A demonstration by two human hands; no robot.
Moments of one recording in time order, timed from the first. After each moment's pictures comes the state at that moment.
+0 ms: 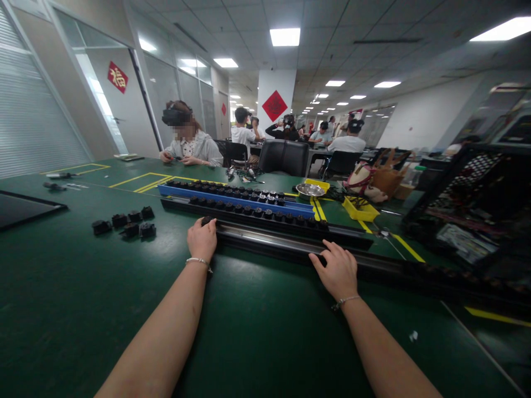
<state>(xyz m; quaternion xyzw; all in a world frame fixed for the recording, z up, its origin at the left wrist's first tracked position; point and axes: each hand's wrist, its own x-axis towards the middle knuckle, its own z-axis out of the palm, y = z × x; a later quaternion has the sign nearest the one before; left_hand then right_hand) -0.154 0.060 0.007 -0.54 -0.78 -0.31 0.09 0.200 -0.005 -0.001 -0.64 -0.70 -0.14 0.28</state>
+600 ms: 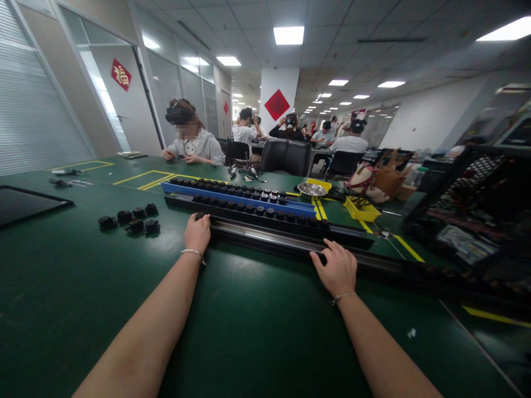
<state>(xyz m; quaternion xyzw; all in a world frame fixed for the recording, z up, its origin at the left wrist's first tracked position) -0.179 0.063 0.013 -0.50 -0.79 -0.36 0.01 0.197 -0.004 -0.006 -0.64 -0.69 -0.17 0.29</state>
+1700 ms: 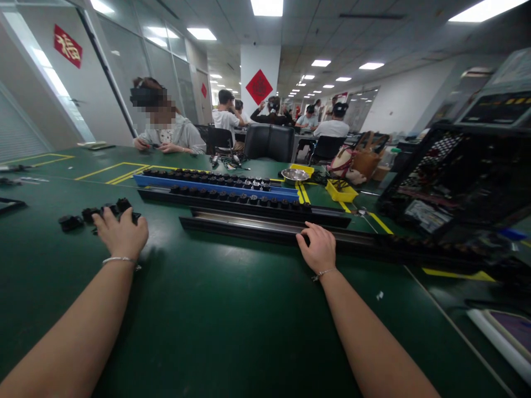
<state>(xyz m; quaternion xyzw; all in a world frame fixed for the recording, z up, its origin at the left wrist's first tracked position) -0.271 0.028 0.009 -0.43 -0.83 -0.32 0.14 0.201 -0.009 -0.001 -0.63 -0.70 -0.11 0.32</state>
